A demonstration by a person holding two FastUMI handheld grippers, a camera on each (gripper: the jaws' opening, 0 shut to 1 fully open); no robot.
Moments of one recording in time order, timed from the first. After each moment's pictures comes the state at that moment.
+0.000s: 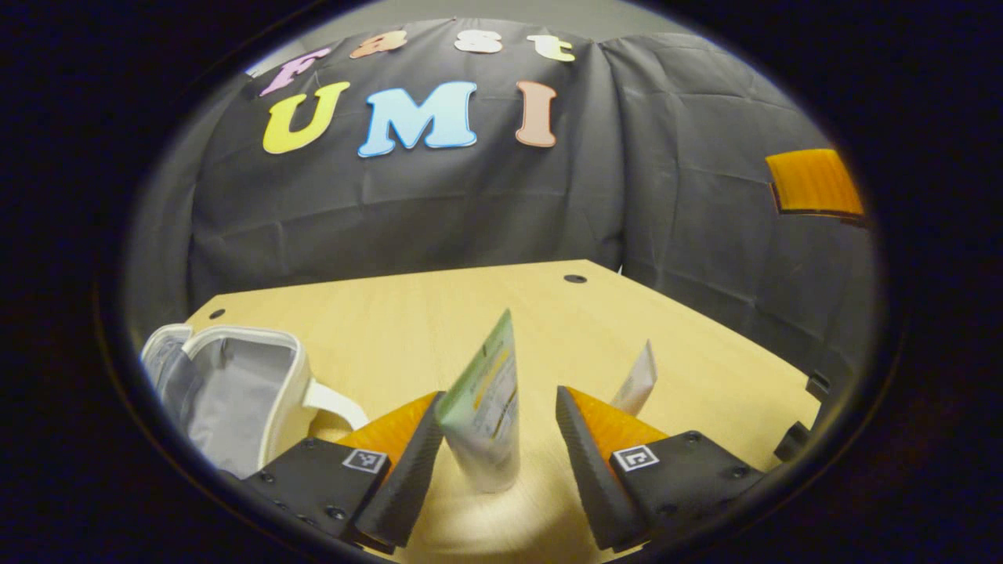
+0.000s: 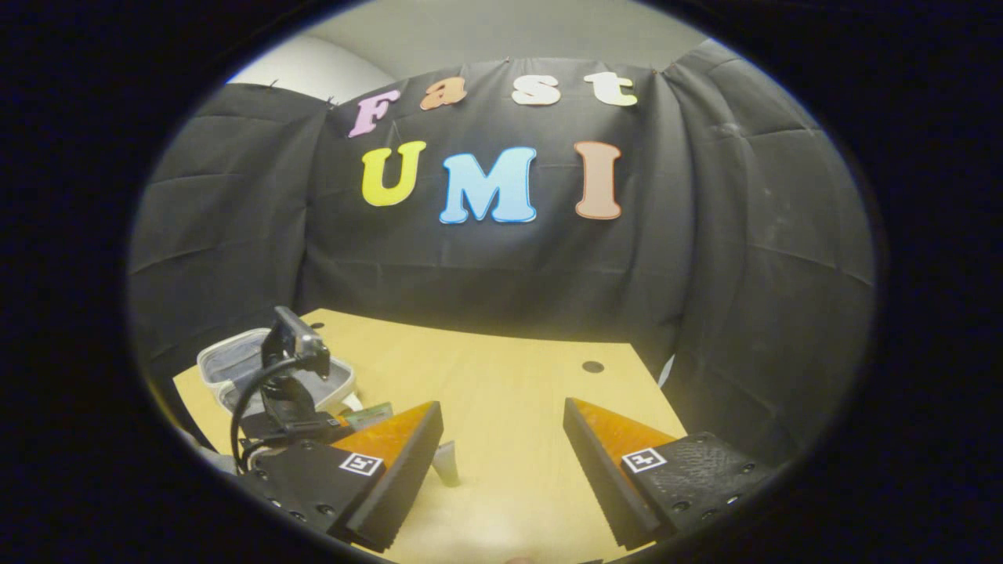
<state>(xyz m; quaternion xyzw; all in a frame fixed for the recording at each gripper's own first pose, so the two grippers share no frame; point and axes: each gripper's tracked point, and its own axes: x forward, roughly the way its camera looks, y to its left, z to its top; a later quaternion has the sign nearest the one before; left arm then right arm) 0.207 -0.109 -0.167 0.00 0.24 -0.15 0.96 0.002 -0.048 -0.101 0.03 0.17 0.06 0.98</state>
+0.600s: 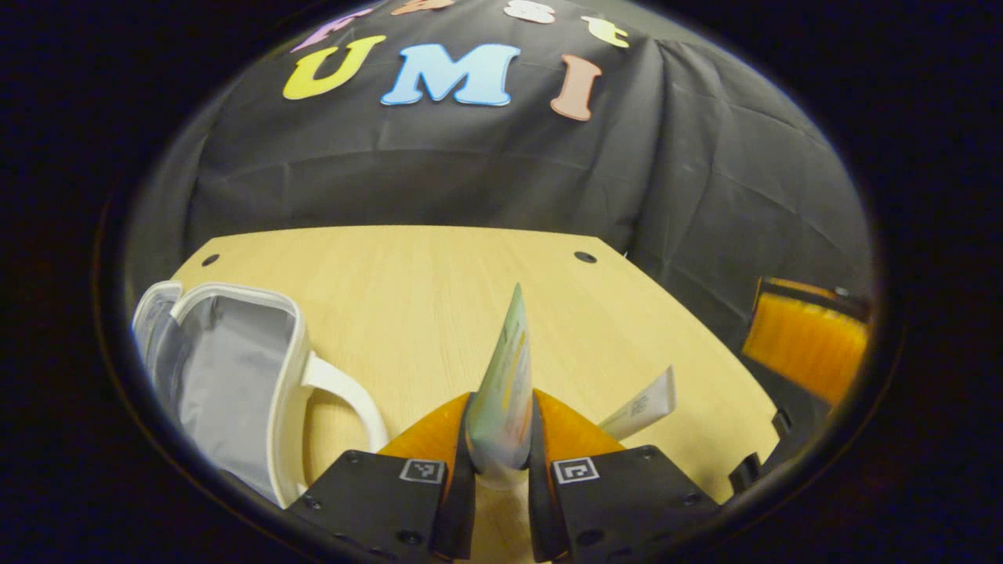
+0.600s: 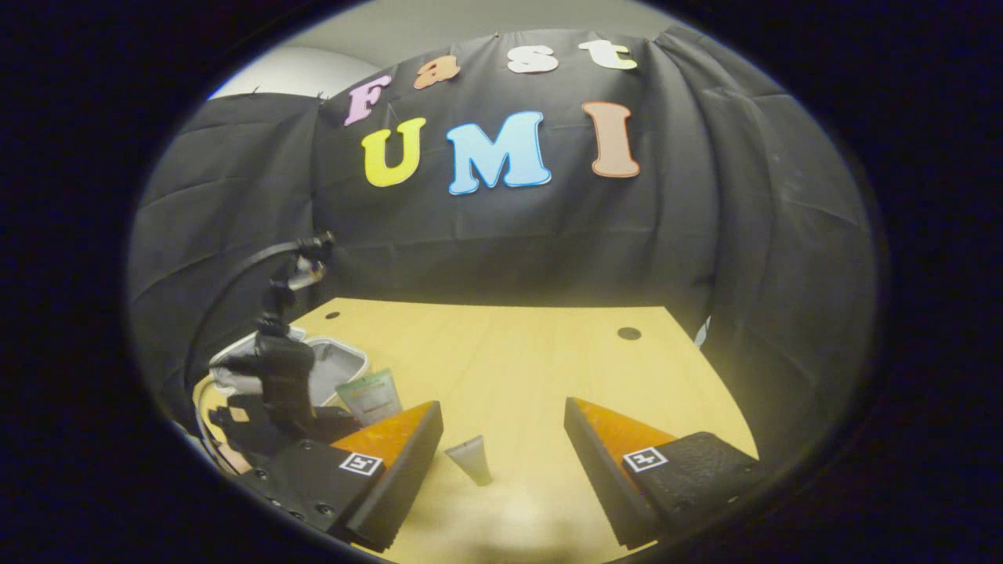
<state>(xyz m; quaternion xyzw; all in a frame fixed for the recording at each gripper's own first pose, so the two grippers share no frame) 0.213 -0.073 -0.135 -0.09 0.33 -0.13 0.93 0.029 -0.003 -0.151 0.08 0.23 0.09 0.97</state>
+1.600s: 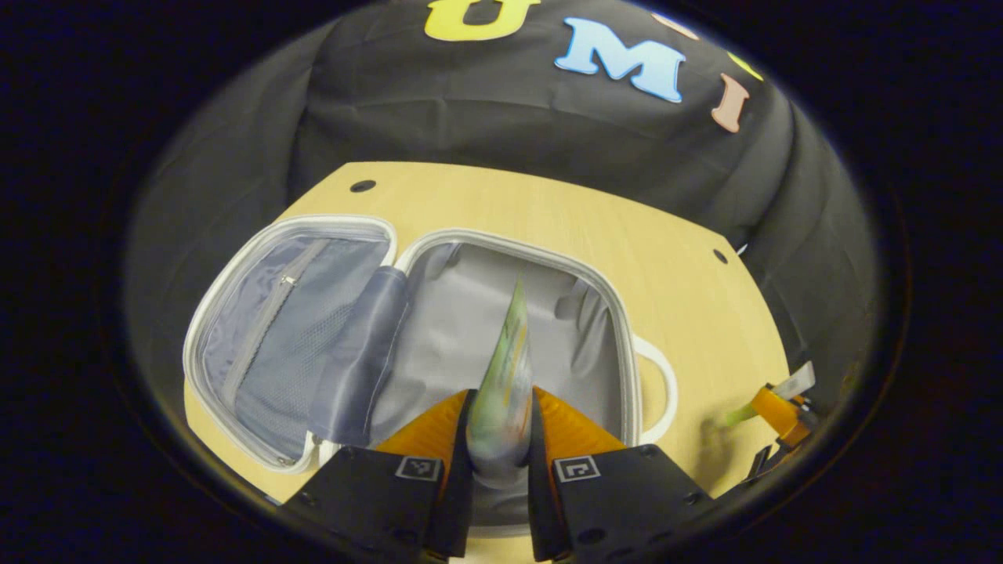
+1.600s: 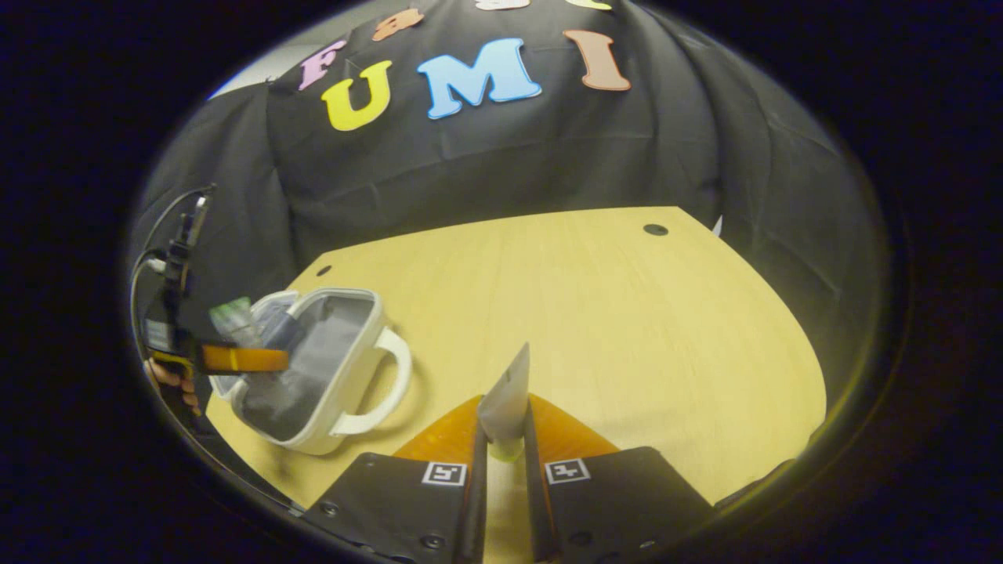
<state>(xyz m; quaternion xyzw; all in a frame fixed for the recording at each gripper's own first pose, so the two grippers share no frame) 0.166 0.195 -0.143 -0.10 0.47 0.02 0.88 -0.002 0.100 -0.200 0.13 0.36 0.07 0.92</state>
